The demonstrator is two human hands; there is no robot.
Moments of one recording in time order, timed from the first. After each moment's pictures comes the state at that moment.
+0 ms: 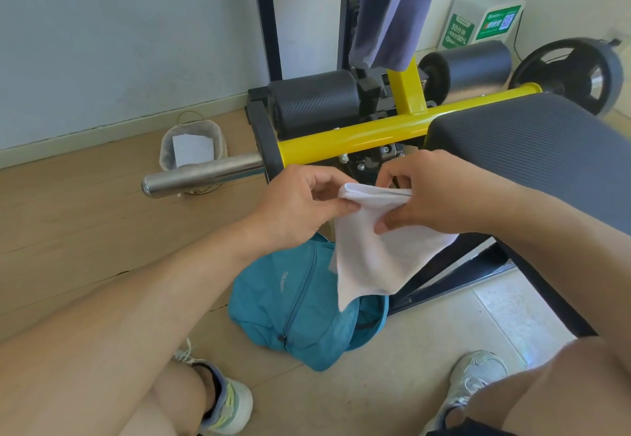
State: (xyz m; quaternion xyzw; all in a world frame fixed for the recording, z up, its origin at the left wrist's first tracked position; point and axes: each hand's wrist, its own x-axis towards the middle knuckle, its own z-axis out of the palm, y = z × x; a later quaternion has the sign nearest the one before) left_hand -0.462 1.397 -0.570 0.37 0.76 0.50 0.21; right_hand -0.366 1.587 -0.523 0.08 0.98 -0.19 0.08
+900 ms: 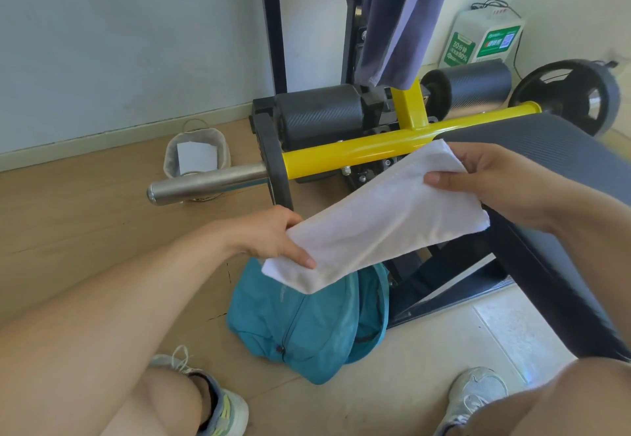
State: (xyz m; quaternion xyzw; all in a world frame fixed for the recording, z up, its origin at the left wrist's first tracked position) left_hand -0.510 1.372 -0.602 0.33 0.85 0.18 0.38; right_hand -0.352 1.653 -0.527 0.12 0.81 -0.57 0.03
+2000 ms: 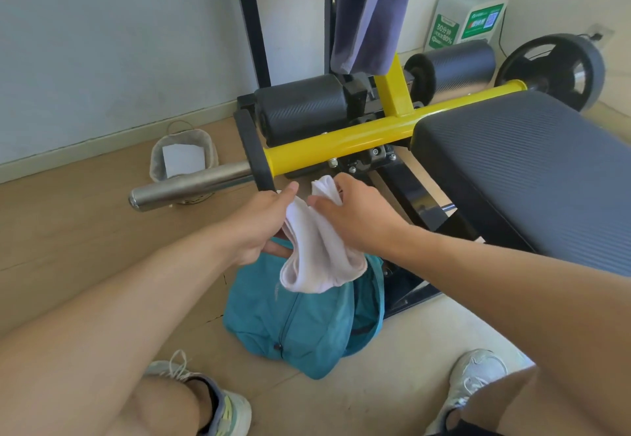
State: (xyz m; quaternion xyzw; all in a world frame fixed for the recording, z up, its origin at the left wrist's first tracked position) left_hand -0.478 1.397 -0.583 0.05 0.77 0.51 0.37; right_hand -0.401 1.541 -0.597 0.20 0.89 -0.40 -0.01
